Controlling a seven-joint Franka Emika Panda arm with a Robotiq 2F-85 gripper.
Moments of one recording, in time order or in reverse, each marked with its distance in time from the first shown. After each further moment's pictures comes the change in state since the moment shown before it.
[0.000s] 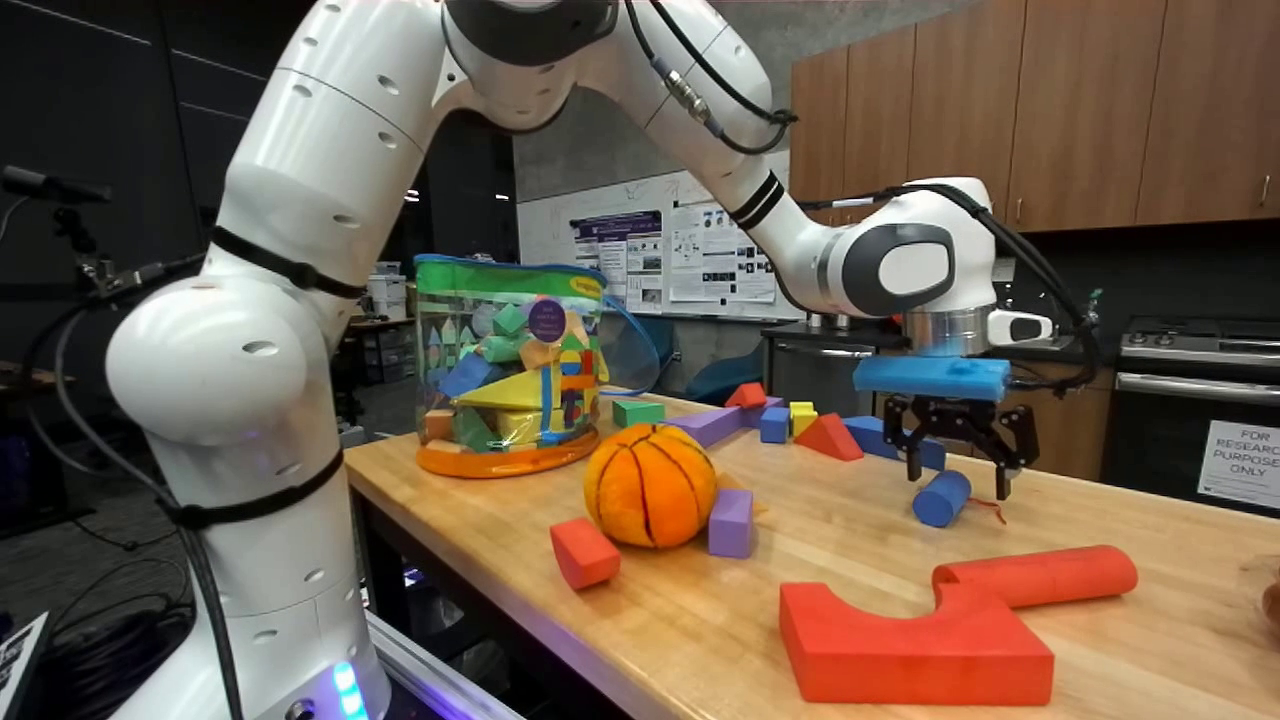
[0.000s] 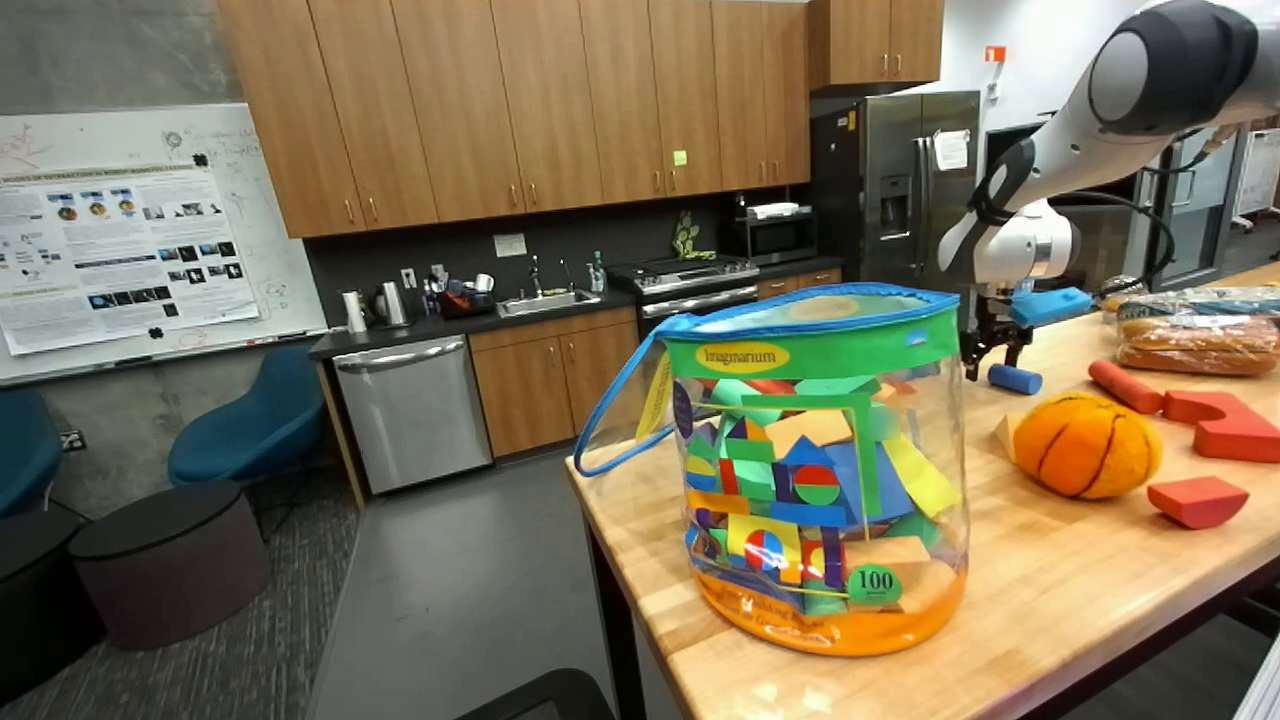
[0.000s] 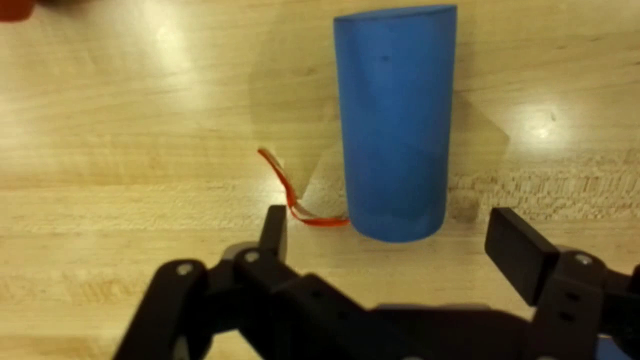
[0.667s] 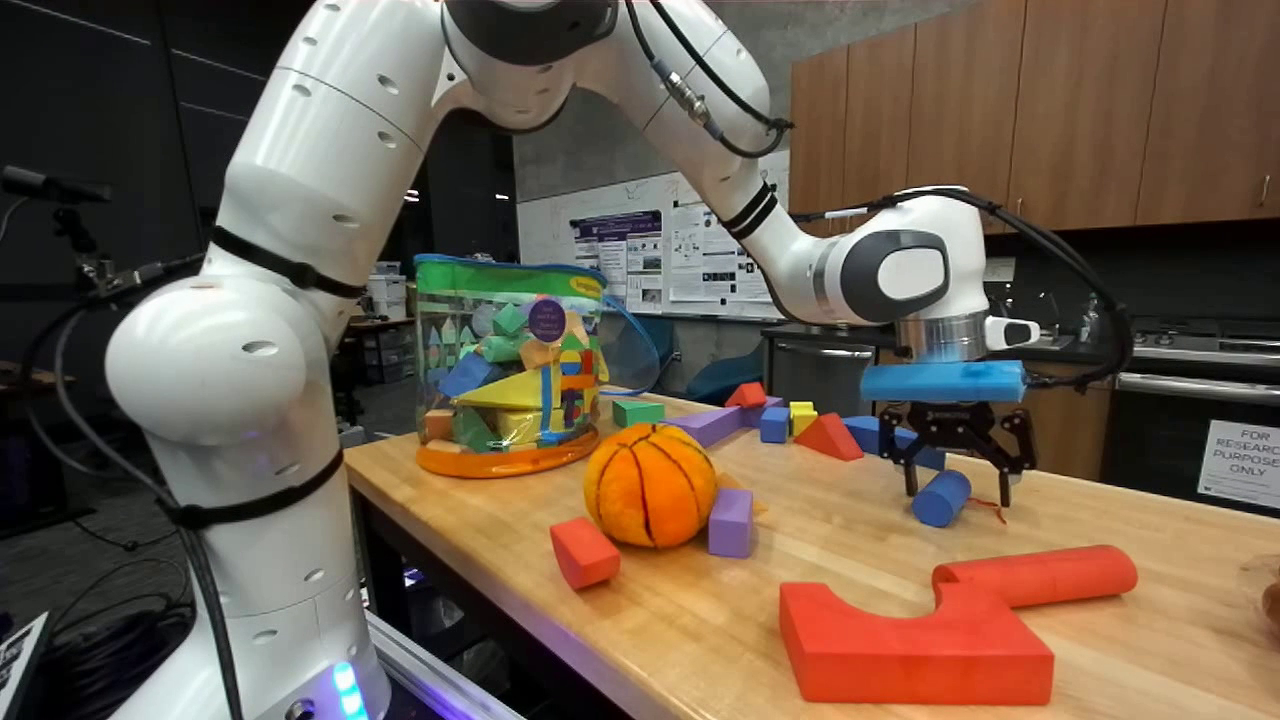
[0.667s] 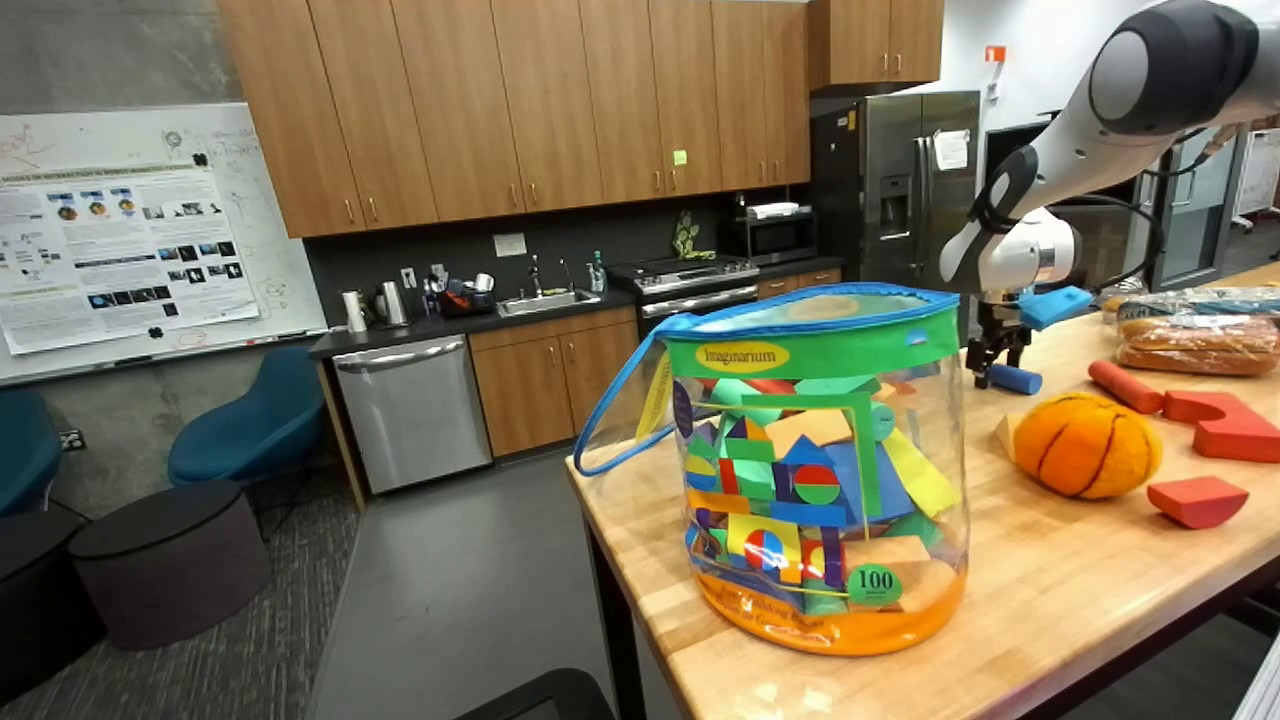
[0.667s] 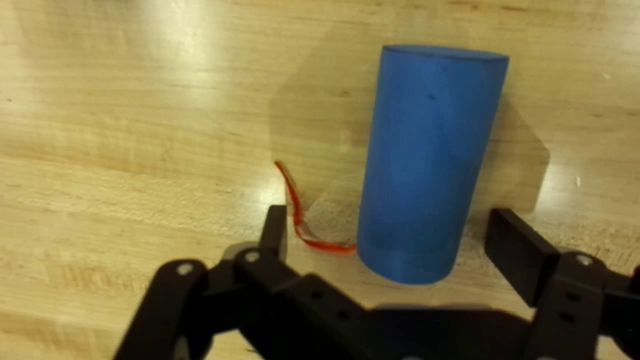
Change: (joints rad) arm 0.000 0.000 0.001 -0.024 -0.083 0.012 -0.107
